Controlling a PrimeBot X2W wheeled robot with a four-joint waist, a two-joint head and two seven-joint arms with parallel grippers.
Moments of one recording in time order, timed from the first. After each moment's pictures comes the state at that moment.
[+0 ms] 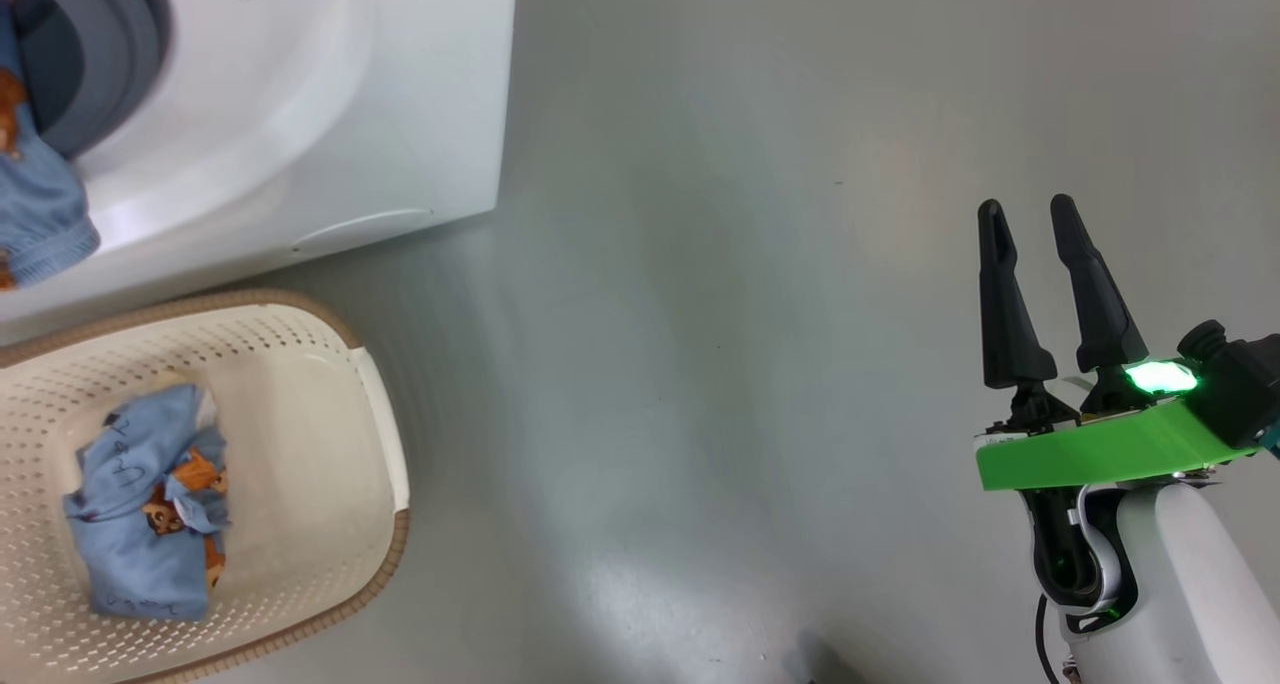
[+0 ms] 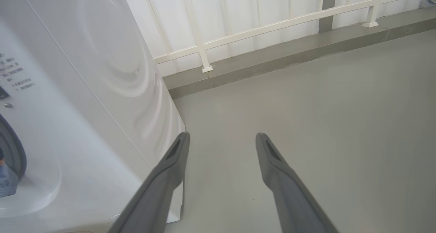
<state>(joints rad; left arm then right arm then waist) -1.33 0.39 0.05 1.26 -0.12 -0.09 -0.23 -0.30 -0.08 0.08 0.09 0.48 0.13 -0.25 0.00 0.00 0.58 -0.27</state>
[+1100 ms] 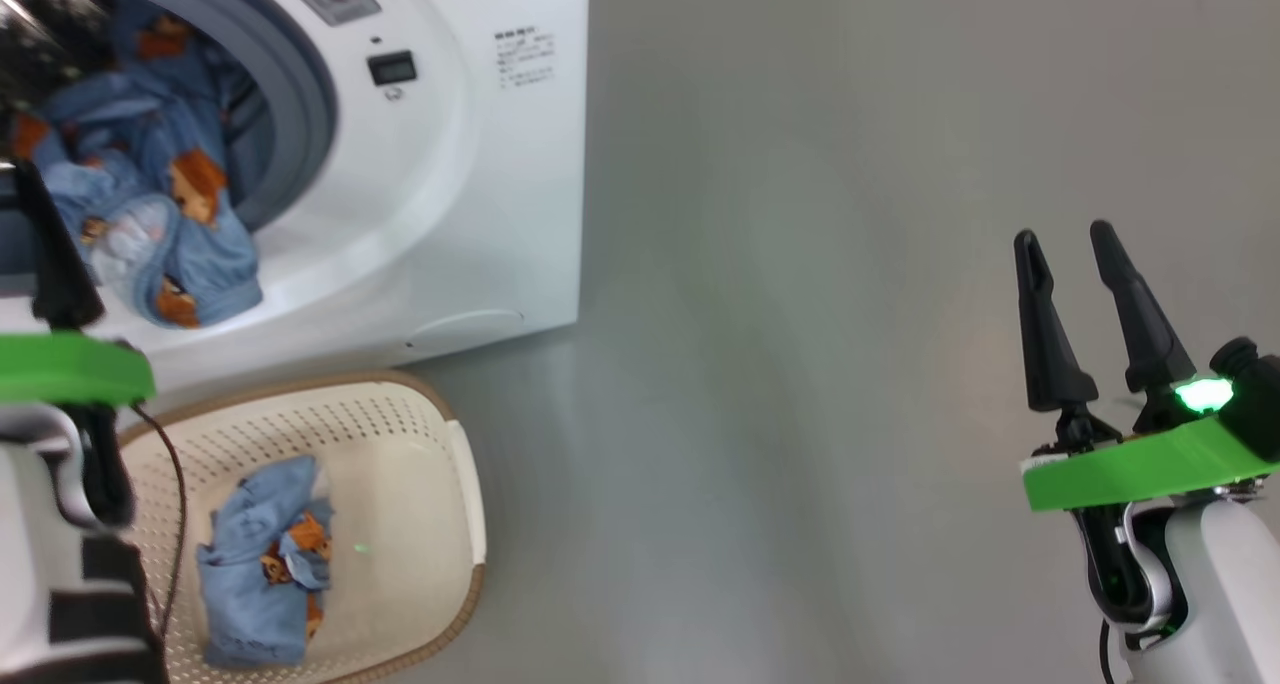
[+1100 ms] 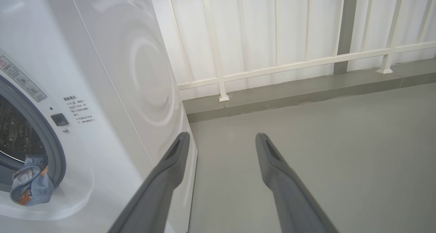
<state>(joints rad) -0.71 0.17 0.29 0.64 -0.19 -0.12 -0.26 -0.27 -0.19 0.09 0.11 0.47 0.13 -0.25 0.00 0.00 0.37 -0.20</state>
